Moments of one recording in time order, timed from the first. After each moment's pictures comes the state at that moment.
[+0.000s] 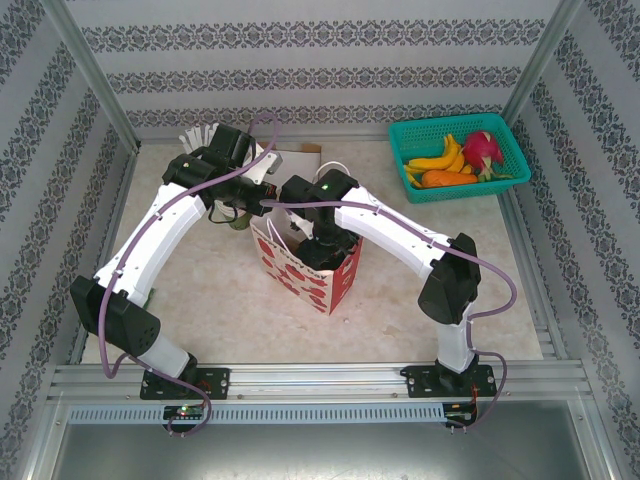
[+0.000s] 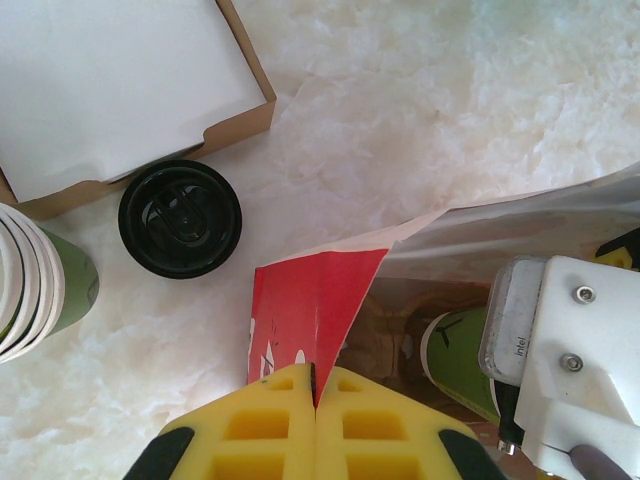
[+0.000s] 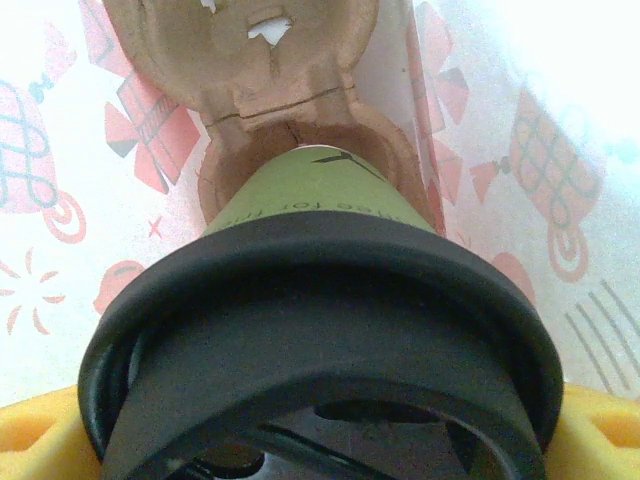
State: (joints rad) left arm -0.38 1.56 1.67 -1.09 0.24 0.00; right arm 0.85 1.95 1.92 -1.53 -0.03 0.19
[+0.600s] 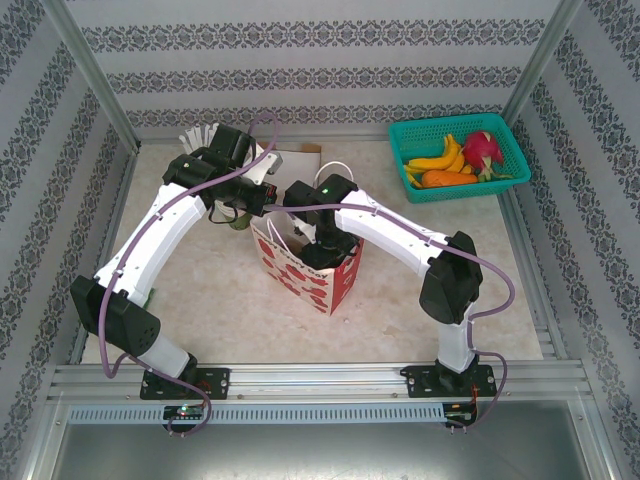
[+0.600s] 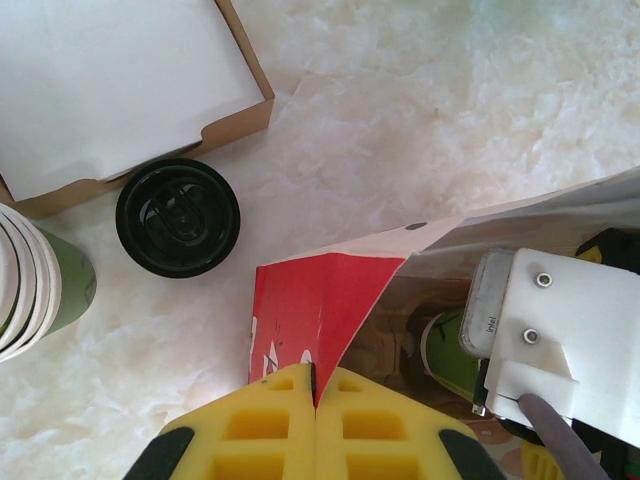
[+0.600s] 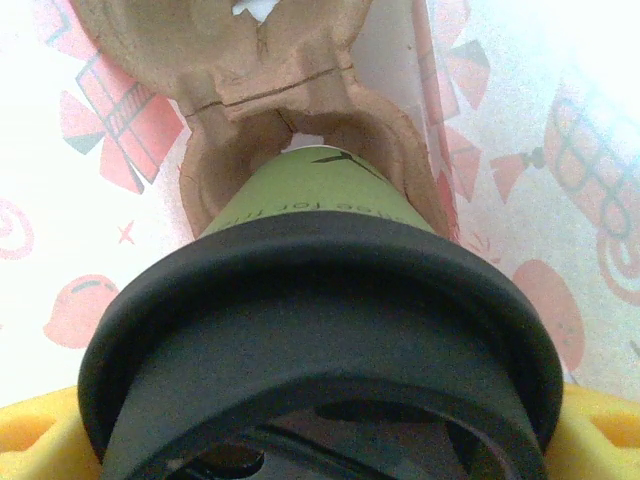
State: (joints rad) left arm -0.38 1.56 1.67 -1.09 0.25 0.00; right arm 0.84 1.94 1.83 -1.48 -0.05 0.19
